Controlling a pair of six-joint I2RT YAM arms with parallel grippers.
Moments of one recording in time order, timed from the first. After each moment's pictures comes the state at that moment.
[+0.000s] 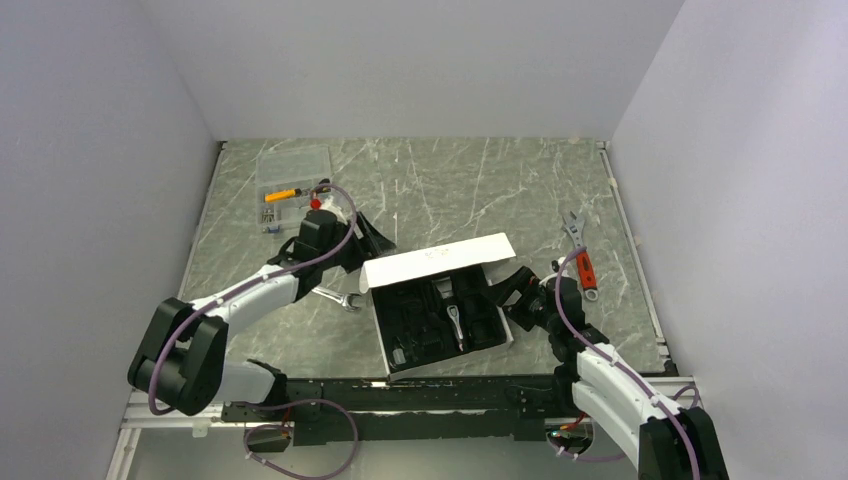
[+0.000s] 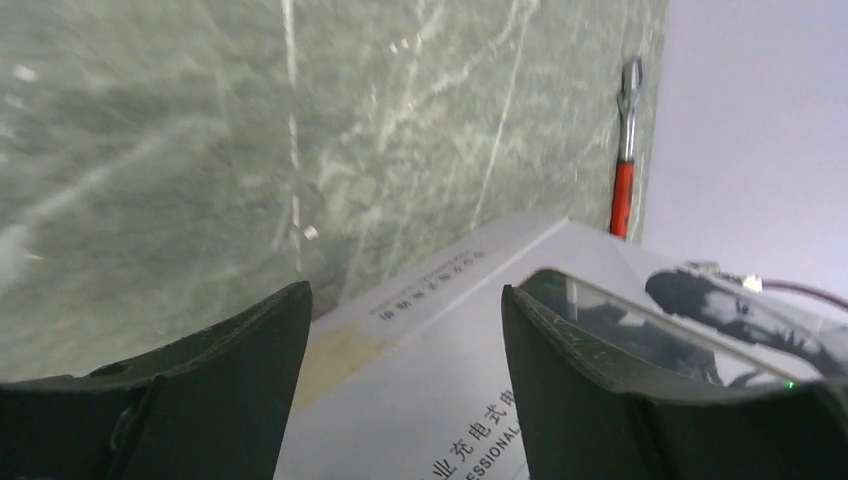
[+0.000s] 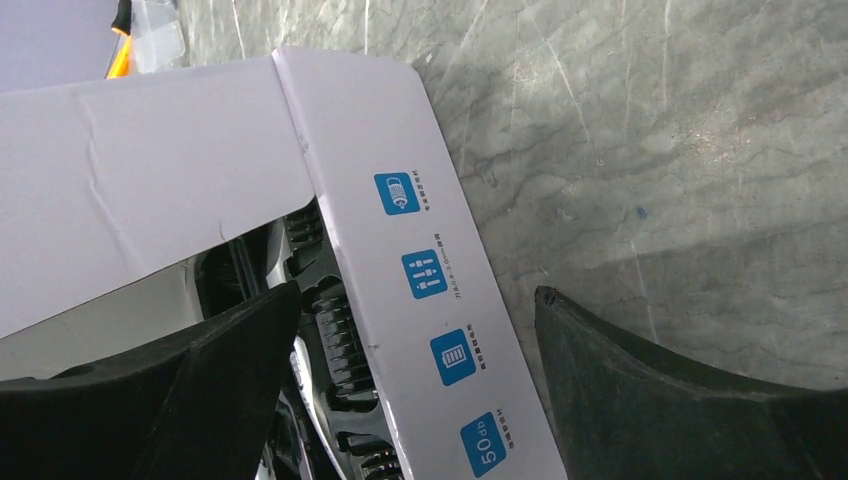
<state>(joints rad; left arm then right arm) -0.45 1.33 0.65 0.13 0.24 -0.90 0.25 0.77 0.09 0.11 -0.24 0.97</state>
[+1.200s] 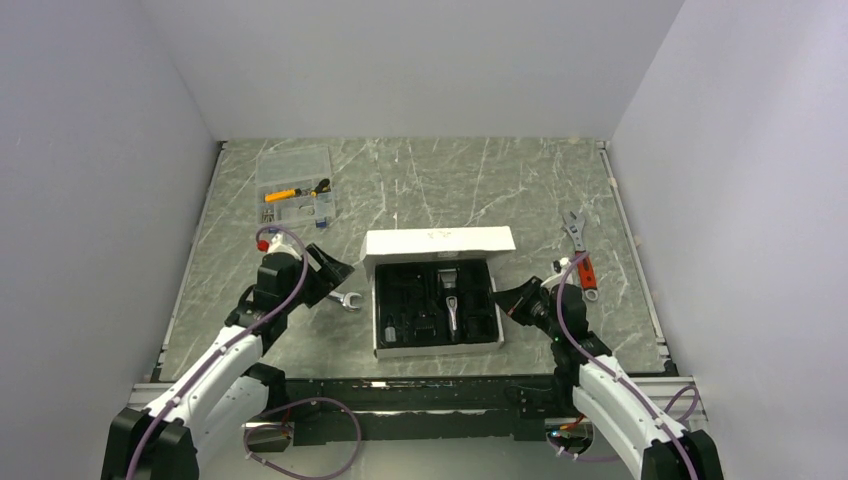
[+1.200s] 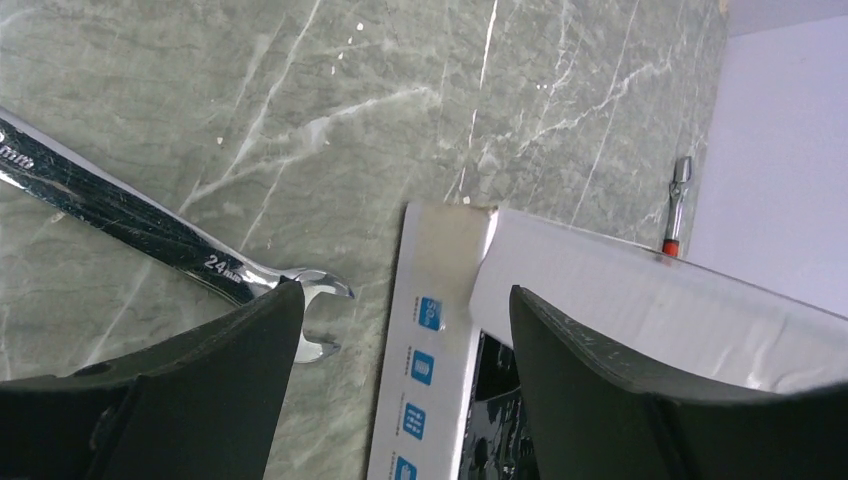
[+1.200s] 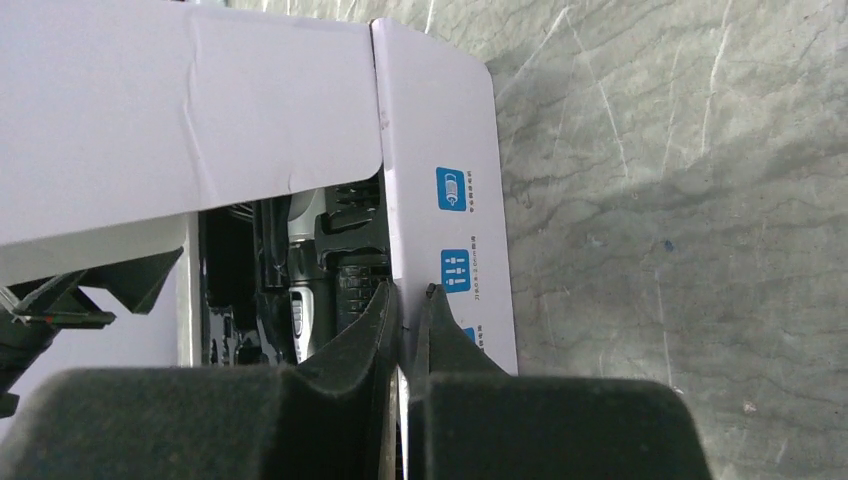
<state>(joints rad) -0.29 0.82 0.34 -0.07 0.10 -0.94 0.26 0.64 0.04 0.14 -0.24 0.89</state>
